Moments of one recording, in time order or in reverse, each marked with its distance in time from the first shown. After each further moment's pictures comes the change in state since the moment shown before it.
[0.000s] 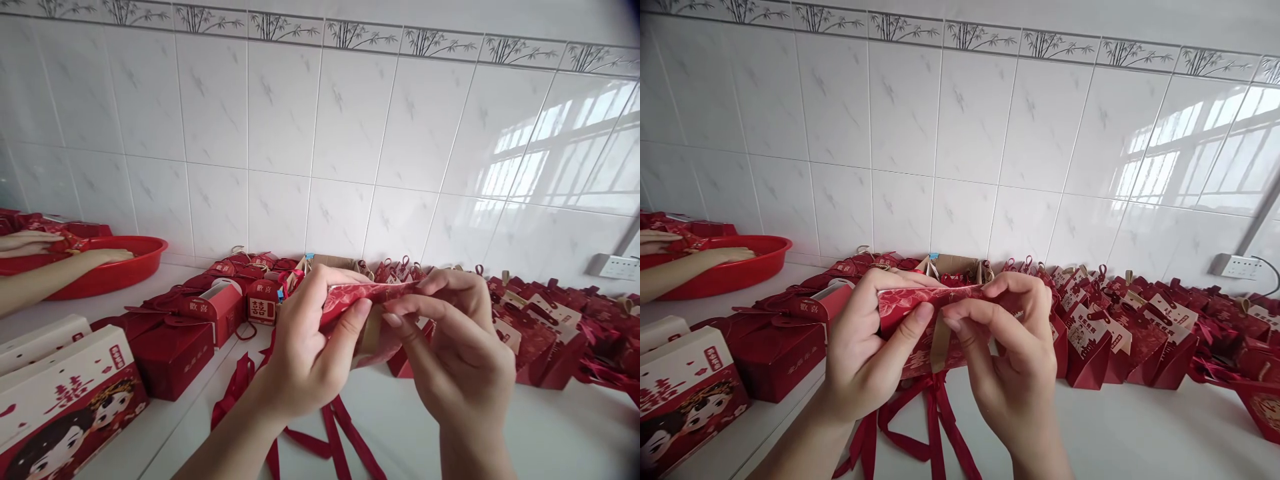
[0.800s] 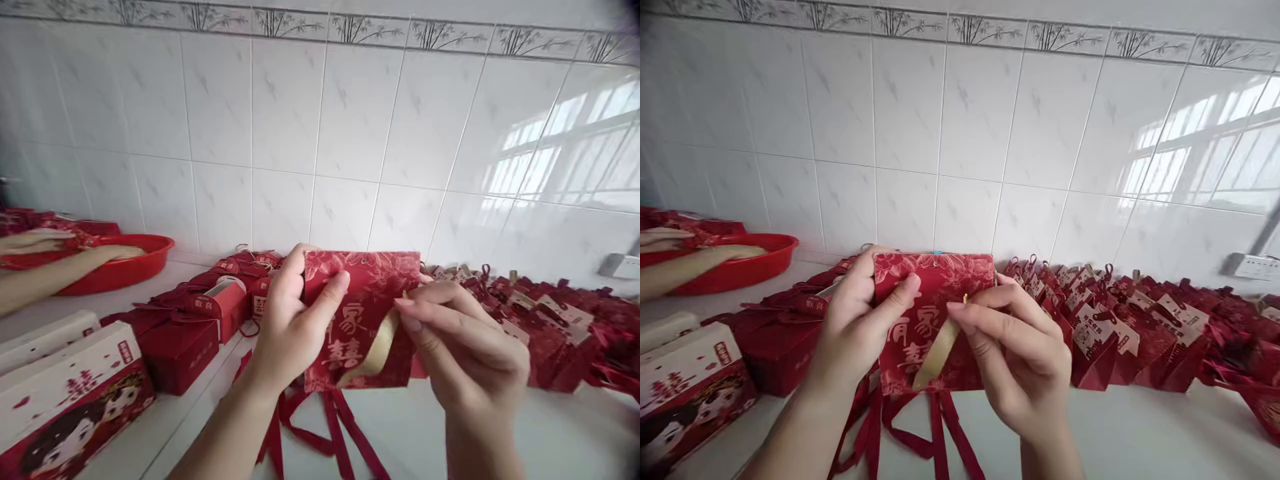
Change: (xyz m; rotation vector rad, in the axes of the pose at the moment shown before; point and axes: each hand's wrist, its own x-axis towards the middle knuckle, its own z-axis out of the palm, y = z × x) left_hand 0.007 -0.005 -0.010 -0.171 0.118 -0.479; right_hand 0.004 0.006 -0.008 0.279 -0.086 -0.075
